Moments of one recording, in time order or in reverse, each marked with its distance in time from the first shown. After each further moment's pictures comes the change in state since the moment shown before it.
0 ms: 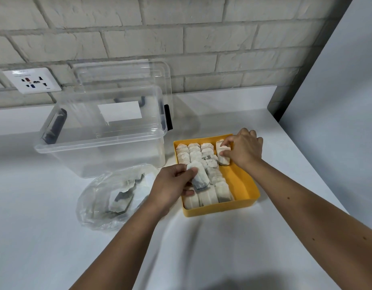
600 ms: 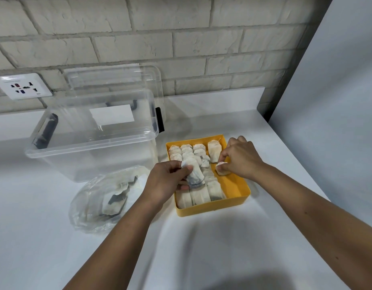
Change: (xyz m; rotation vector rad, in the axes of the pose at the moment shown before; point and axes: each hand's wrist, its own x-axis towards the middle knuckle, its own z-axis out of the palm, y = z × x) left_hand 0.003 0.010 0.004 0.072 0.013 0.045; right_hand -0.036 0.013 -0.031 -0.047 -0.159 -0.277
